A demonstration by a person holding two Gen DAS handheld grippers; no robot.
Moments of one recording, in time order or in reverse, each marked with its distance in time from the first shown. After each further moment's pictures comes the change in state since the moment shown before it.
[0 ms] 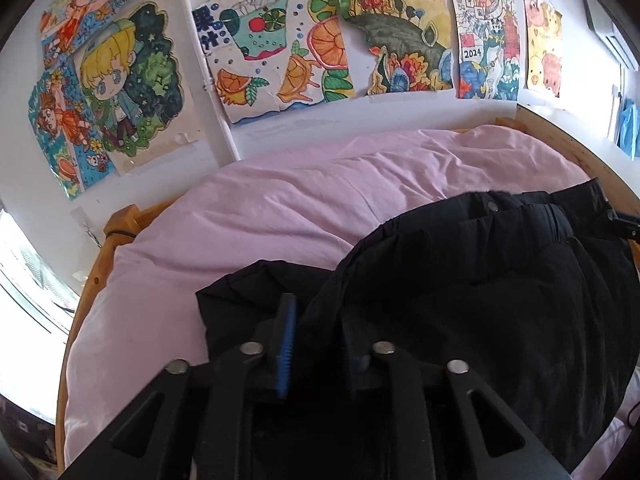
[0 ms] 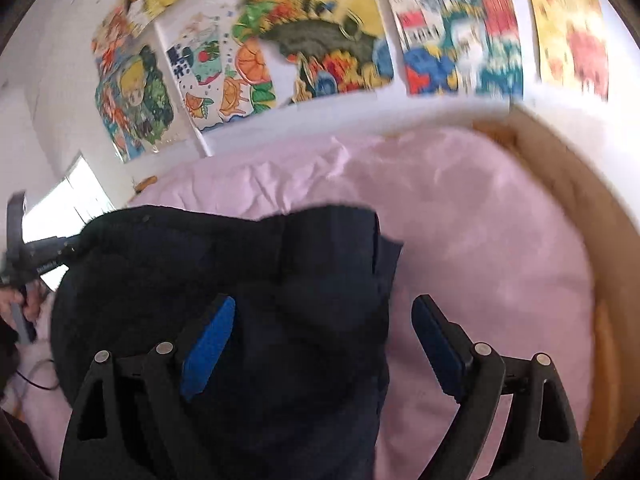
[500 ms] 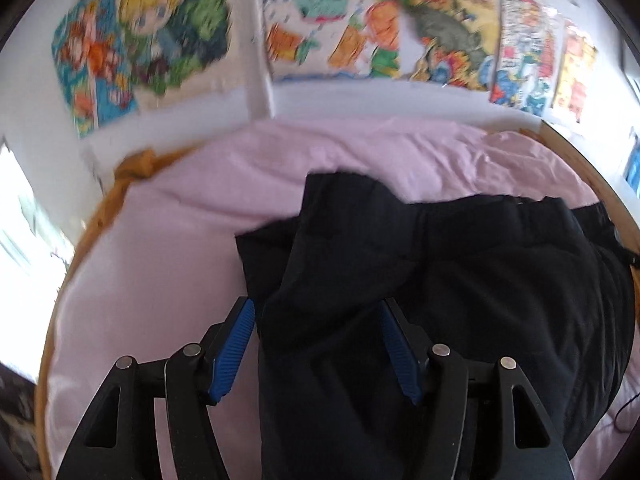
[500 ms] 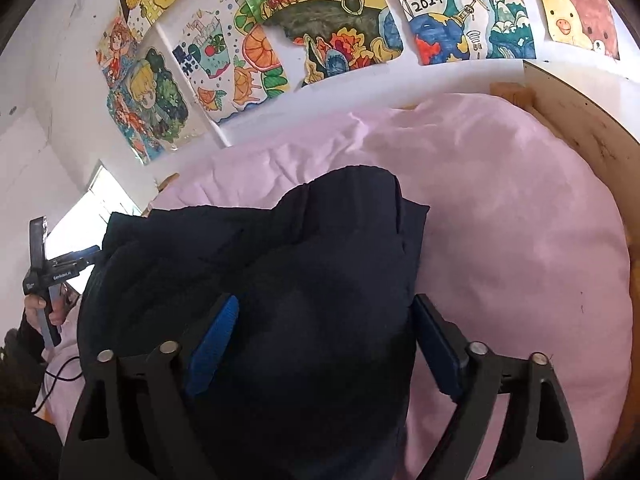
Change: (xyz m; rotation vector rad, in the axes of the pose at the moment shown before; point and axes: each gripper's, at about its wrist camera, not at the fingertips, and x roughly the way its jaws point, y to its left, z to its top) left arm 0.019 0.064 -0.034 -0.165 0.111 -0.046; right arm 0.009 0.000 -0.020 0.043 0.044 0.090
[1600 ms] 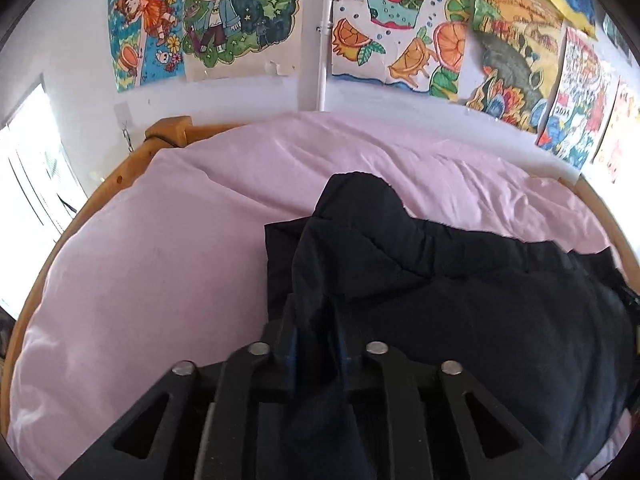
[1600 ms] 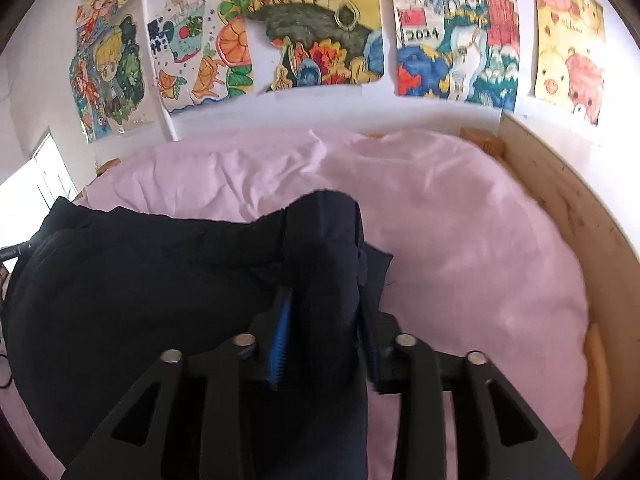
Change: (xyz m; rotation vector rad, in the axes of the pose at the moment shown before) left arm 0.012 0.024 -0.008 -0.203 -0.059 0.039; right arm 0.012 0.024 0.028 -0.144 -0.067 -0.274
